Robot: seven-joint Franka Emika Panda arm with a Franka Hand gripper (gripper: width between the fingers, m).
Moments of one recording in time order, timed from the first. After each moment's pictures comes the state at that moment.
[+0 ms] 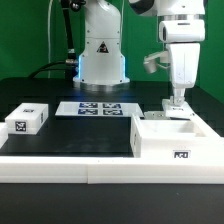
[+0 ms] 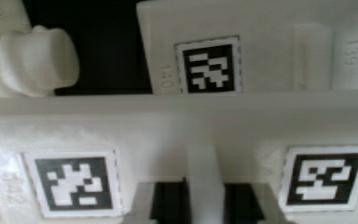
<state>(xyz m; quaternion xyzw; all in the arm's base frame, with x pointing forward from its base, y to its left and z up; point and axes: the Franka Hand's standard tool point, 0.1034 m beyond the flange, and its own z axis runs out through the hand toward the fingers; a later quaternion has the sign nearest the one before) 0.448 0.130 0.056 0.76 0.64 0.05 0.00</state>
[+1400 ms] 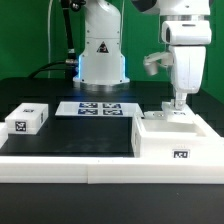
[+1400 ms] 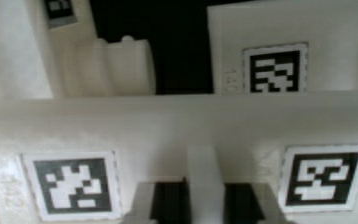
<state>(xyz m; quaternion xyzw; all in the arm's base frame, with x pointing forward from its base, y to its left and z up) 0.477 0.123 0.057 0.75 0.66 0.03 0.00</state>
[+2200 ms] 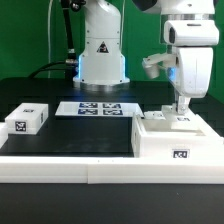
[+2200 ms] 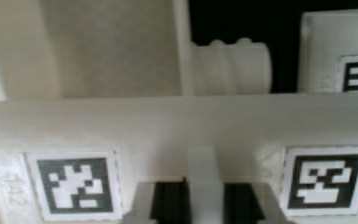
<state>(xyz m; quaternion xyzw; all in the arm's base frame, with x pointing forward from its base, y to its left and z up) 0.515 0.117 0.058 0.74 0.67 0.03 0.00</state>
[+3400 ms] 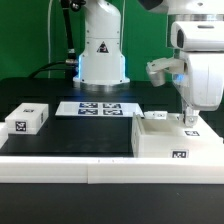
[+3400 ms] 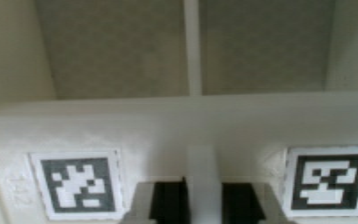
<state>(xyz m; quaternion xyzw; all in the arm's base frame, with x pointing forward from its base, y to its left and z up) 0.576 0.111 0.057 0.74 0.67 0.03 0.00</state>
